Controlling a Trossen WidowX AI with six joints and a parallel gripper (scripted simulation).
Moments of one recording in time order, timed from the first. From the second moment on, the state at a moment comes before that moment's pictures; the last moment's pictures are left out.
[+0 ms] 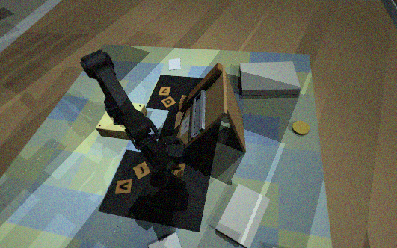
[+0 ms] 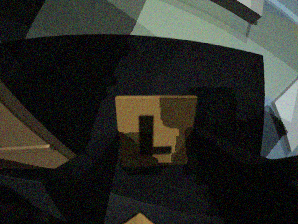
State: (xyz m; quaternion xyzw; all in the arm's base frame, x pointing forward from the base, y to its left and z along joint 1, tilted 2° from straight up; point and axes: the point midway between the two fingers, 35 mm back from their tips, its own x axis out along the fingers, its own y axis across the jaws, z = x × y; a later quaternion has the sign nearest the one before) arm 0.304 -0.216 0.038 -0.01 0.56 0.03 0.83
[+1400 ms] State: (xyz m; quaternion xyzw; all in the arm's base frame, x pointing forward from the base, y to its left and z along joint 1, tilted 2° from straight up) arm 0.370 -0.197 0.126 -0.02 0.33 0.08 0.94
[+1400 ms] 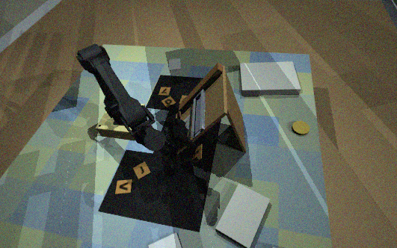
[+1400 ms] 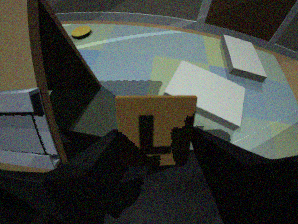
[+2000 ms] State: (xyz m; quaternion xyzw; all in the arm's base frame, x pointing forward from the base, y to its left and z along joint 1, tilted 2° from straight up) arm 0.368 -0.187 0.127 -0.02 0.33 0.08 0.94
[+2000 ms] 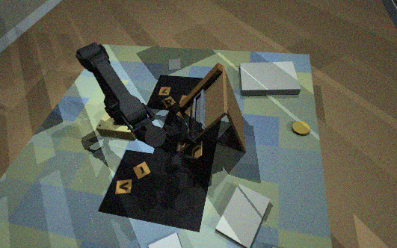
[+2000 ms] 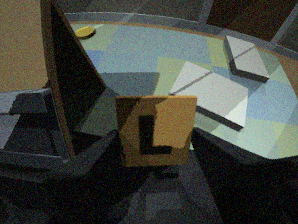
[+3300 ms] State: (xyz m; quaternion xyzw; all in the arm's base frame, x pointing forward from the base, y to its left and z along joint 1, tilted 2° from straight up) arm 0.365 -0.168 0.127 -0.02 0.33 0.08 0.94
